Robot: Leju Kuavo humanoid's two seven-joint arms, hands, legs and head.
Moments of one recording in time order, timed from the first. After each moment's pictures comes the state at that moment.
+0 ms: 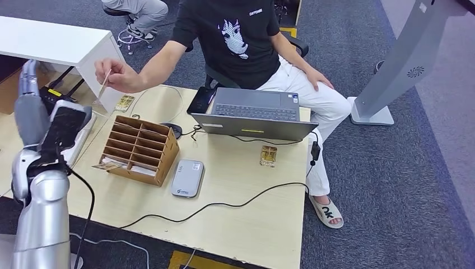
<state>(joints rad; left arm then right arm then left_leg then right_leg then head) -0.44 0.11 0.12 -1.42 -0.72 0.22 -0.15 -0.07 0.07 -0.40 -0.22 0.47 -0.37 0.19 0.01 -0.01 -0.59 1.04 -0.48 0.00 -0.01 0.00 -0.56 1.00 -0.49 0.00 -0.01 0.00</state>
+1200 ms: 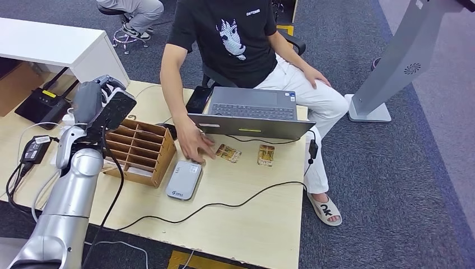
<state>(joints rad) -0.60 0.11 -0.08 -1.13 -0.70 0.20 -0.14 -0.06 0.06 -0.36 -0.21 0.54 -0.35 0.15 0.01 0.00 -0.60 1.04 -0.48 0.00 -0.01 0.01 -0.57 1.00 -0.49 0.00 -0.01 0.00</state>
